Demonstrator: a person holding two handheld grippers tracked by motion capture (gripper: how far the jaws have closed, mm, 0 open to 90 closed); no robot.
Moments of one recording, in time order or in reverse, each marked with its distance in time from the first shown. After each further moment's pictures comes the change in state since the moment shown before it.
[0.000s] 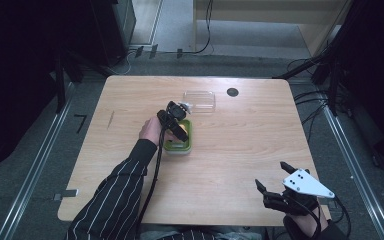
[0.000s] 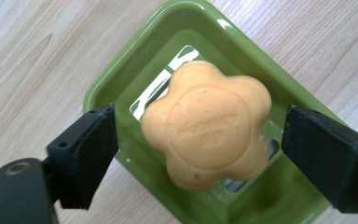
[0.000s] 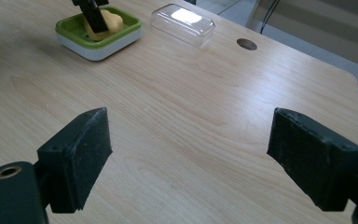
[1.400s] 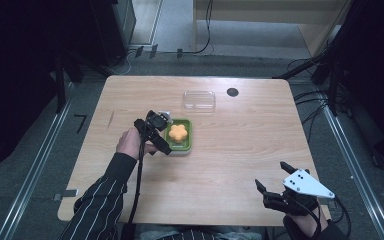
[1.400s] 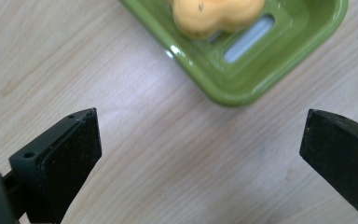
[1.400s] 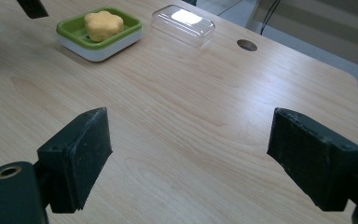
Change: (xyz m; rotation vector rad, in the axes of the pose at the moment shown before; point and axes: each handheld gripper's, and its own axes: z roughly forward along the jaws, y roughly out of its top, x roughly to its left) left arm -0.003 -0.064 -0.040 0.091 0.012 -0.068; right arm 0.000 0.000 0.000 -0.003 -0.001 0.000
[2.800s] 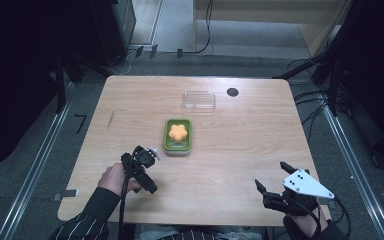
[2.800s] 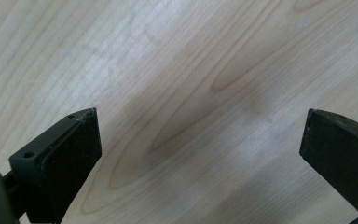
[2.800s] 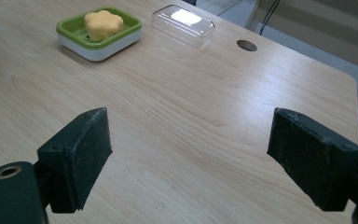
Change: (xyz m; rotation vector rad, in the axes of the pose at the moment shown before) left arm -0.040 -0.090 0.013 0.107 -0.077 0.052; right arm 0.001 0.000 0.000 0.000 -0.002 -0.004
